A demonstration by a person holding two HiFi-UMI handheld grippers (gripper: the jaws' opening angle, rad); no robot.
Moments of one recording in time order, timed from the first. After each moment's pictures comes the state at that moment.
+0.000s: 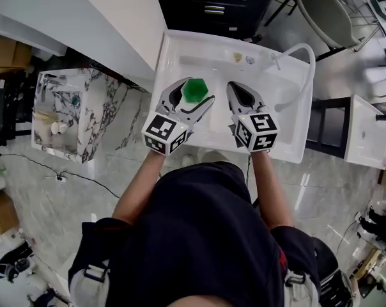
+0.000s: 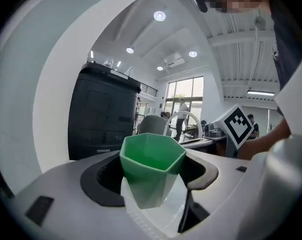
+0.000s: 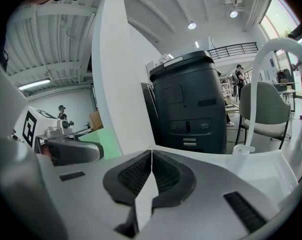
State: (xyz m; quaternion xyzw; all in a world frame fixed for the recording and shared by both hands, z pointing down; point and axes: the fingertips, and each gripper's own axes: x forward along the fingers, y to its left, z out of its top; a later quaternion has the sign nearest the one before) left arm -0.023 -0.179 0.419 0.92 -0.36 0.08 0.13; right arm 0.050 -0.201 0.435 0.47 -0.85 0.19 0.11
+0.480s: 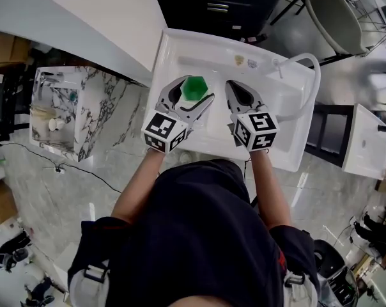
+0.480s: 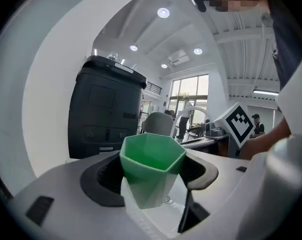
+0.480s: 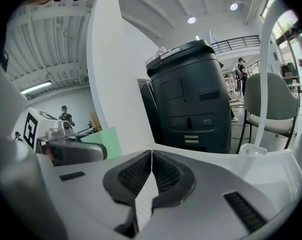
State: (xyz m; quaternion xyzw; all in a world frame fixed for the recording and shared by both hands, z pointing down) left arm -0.014 -0.215 0.439 0.91 -0.38 0.09 0.15; right arm 0.055 -0.236 0.455 0.45 -0.86 0.21 0.12
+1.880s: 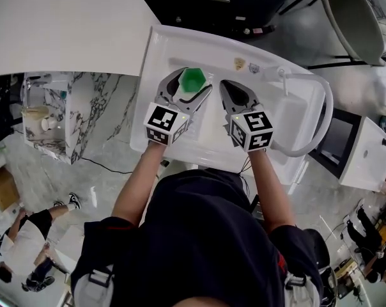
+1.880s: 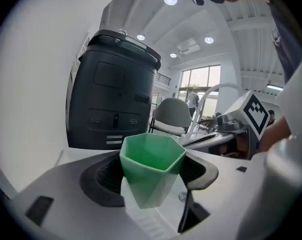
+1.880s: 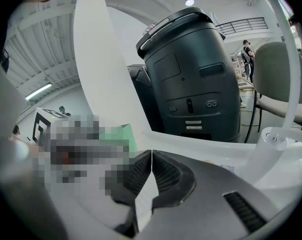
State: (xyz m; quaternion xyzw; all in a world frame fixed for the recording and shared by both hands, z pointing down) left arm 0.001 -0.292 0.519 0.88 -0.42 0.14 0.18; right arm 0.059 -0.289 0.527 0.40 -0.87 0.26 0.16
